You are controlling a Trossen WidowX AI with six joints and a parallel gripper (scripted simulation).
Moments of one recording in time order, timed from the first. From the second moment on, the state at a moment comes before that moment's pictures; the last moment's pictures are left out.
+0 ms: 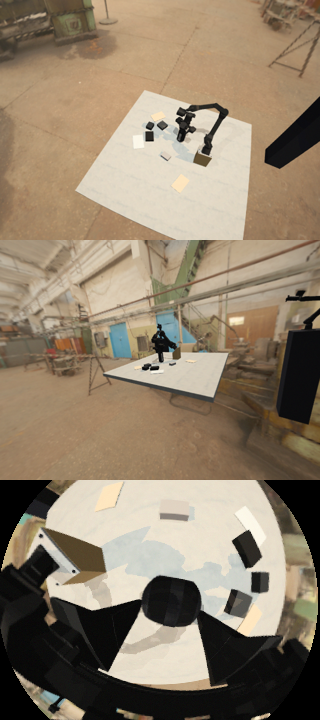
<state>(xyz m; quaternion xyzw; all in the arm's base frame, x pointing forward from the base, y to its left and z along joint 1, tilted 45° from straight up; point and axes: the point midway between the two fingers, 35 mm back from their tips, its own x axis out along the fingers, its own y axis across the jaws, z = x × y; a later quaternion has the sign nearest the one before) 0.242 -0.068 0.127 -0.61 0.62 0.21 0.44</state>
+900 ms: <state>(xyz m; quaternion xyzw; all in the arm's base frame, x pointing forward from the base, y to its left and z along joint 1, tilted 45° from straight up) 0.237 -0.083 0.139 -0.62 0.63 0.19 0.42</state>
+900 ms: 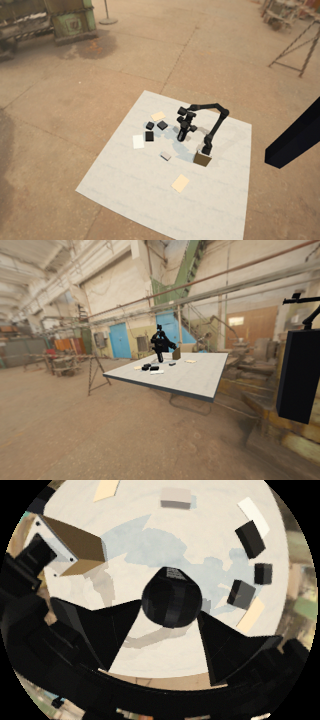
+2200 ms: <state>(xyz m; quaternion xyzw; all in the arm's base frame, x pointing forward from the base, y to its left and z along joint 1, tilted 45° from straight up) 0.229 -0.112 0.154 -0.63 0.65 0.16 0.39</state>
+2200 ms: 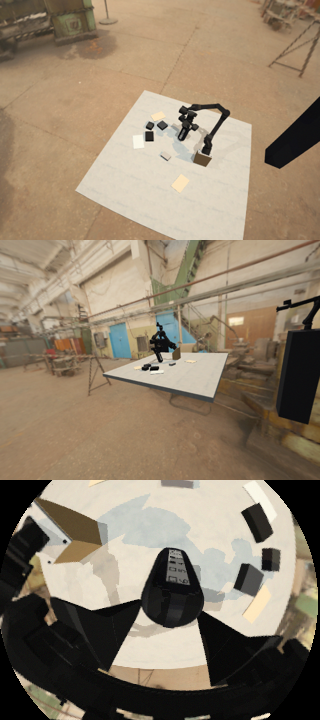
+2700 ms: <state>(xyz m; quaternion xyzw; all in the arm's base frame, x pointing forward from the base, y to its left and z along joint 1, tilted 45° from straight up) 0.226 -0.124 0.159 -0.63 0.65 0.16 0.38</state>
